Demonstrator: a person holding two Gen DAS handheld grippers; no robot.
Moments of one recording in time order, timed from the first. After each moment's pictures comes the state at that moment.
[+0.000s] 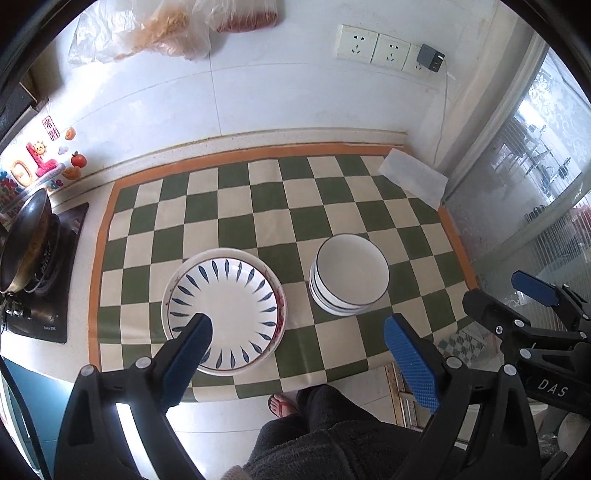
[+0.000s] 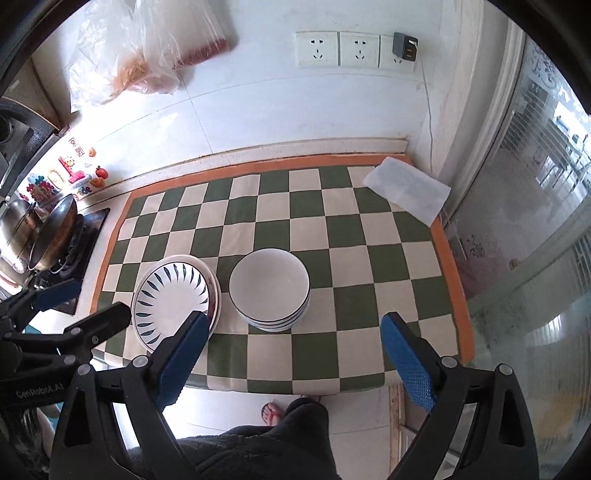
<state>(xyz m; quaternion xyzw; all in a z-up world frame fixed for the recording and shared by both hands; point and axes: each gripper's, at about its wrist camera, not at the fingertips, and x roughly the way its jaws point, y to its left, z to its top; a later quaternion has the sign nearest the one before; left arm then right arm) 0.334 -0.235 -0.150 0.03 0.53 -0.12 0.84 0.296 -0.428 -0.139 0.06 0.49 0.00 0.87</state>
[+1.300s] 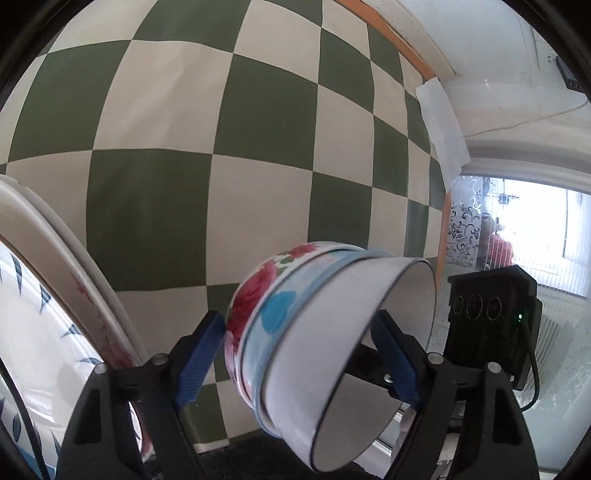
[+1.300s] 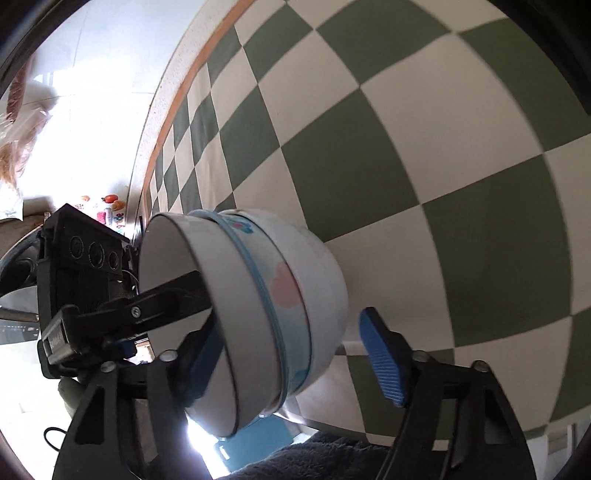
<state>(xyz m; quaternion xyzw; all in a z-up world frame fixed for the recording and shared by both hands) 0.491 -0.276 -0.388 -0.21 0.73 -0.22 0.61 0.452 -0.481 -0.442 0.39 0.64 0.15 0.64</state>
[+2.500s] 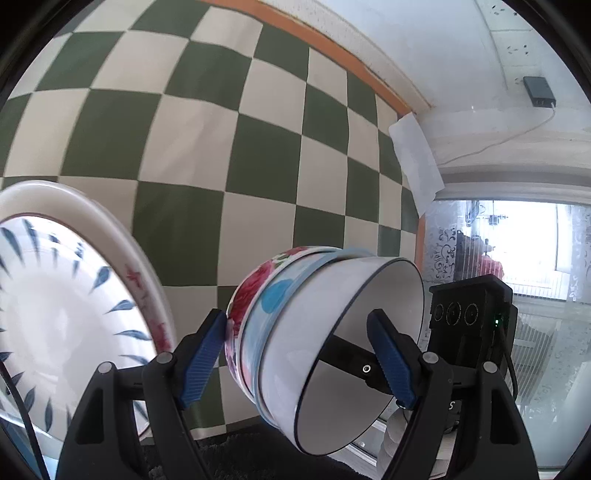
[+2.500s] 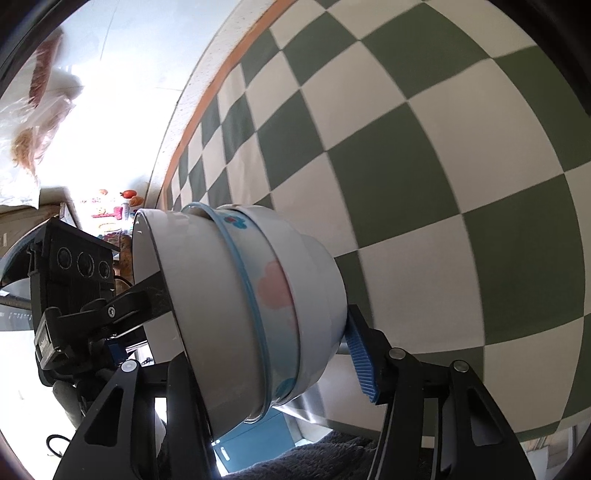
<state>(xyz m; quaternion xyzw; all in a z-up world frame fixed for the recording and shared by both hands) 0.489 -0.246 -0.336 -0.23 0.69 -0.22 0.66 0.453 -0.467 -0.412 0.39 0.62 0.18 0.66</state>
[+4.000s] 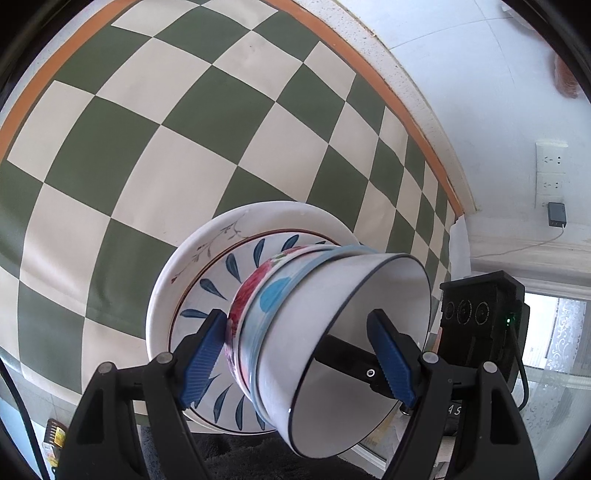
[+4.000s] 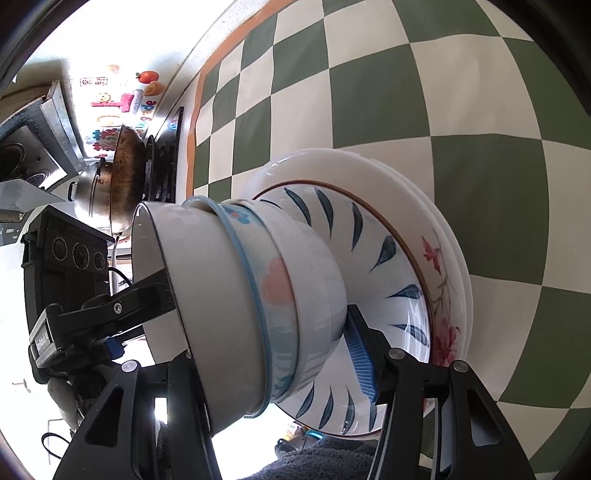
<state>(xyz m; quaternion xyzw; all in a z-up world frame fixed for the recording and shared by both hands) 0.460 -0.048 -0.347 -0.33 0.65 -0.10 0.68 0.508 -0.237 -0.409 0.26 0.68 0.29 0.62</state>
